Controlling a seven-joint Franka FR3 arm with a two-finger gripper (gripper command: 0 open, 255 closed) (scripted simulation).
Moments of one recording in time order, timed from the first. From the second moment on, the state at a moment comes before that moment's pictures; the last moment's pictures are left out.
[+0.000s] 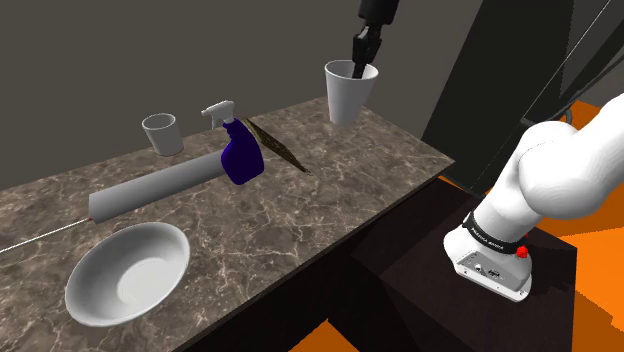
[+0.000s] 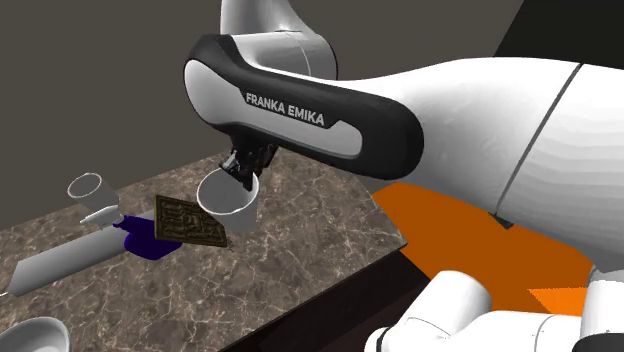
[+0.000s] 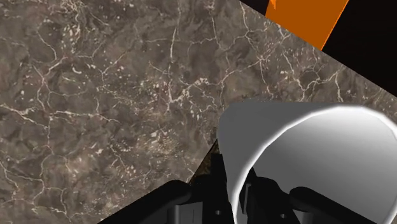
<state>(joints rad) 0.19 -0.41 -0.12 -2.18 0.19 1.78 -0.15</state>
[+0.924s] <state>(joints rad) 0.32 -0.26 0.11 -2.06 0.26 1.87 0.16</state>
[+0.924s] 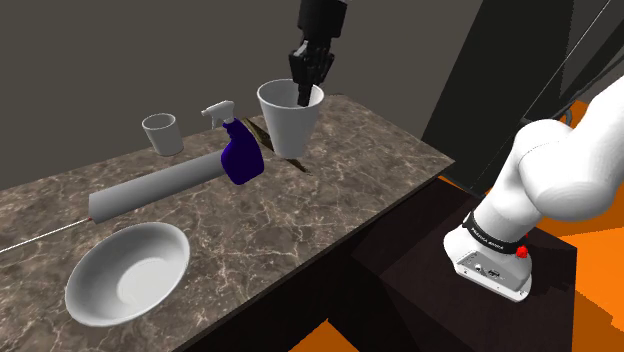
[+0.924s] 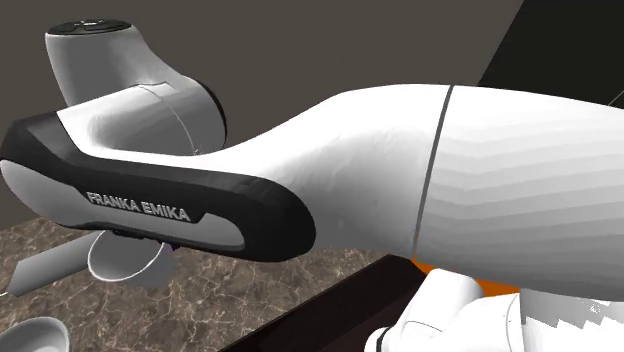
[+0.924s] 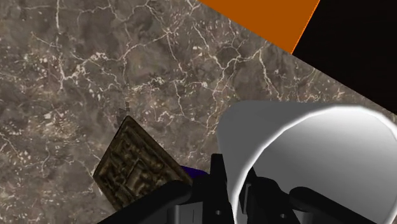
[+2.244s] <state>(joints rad) 0.47 0.13 0.31 -1.69 0.15 1.96 0.54</state>
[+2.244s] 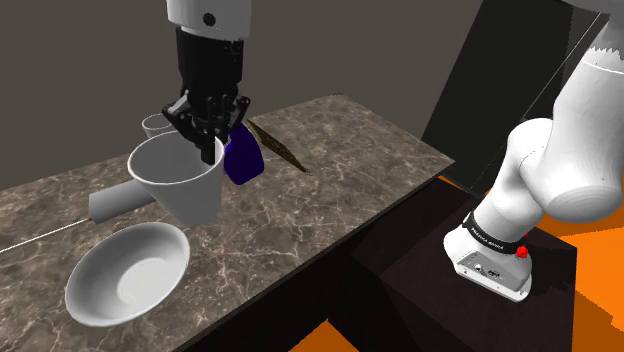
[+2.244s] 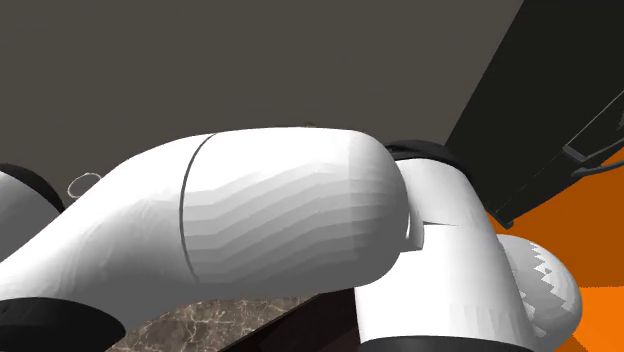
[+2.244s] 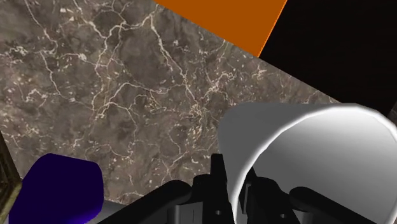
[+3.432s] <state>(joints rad) 0.47 0.17 0.31 -1.88 0.15 2.19 0.50</state>
